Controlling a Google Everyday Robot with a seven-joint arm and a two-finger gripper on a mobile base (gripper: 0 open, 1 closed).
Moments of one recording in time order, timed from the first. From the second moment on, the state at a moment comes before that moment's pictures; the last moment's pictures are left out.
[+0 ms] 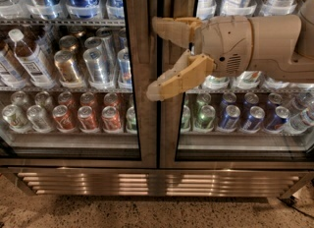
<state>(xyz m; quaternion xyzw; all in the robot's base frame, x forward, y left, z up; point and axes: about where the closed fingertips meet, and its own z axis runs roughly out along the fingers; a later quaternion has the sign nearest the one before) 0.447 0.001 1.027 -0.52 0.53 0.43 0.52</state>
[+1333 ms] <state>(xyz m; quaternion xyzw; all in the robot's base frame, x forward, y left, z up) 0.447 0.001 1.027 -0.52 0.53 0.43 0.52</state>
